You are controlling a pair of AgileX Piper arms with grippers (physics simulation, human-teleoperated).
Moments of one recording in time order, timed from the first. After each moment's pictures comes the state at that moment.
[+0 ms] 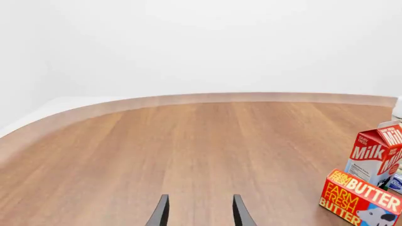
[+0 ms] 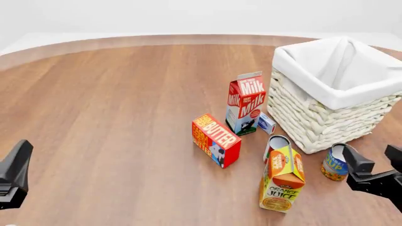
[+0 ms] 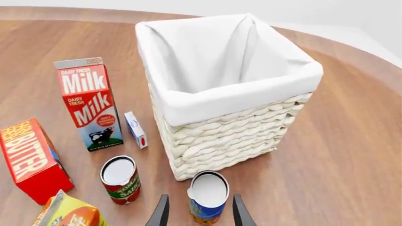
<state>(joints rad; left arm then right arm) 0.00 0.00 0.00 0.00 0.00 -0.06 0.60 0.00 -0.25 -0.08</state>
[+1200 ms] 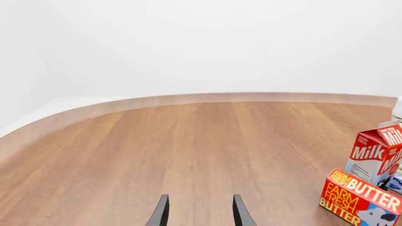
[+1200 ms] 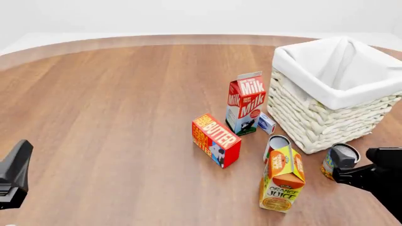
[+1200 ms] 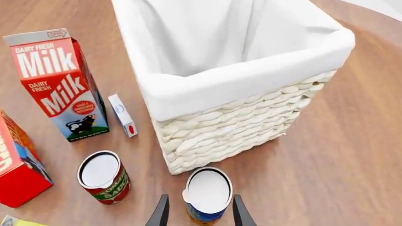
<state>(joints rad) 0.00 0.00 0.00 0.00 0.00 -0.08 1.09 0.00 -0.62 -0.07</state>
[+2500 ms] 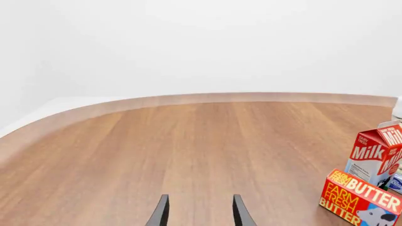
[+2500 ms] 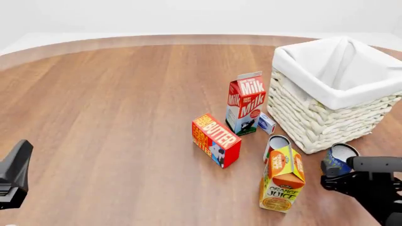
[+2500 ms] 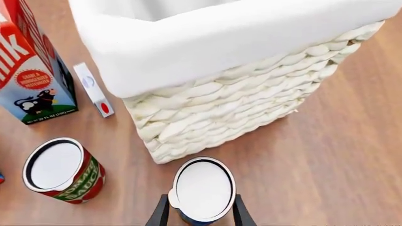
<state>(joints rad) 0.00 0.00 0.00 0.00 0.00 -0.12 1.71 0.00 -1.12 -0.09</state>
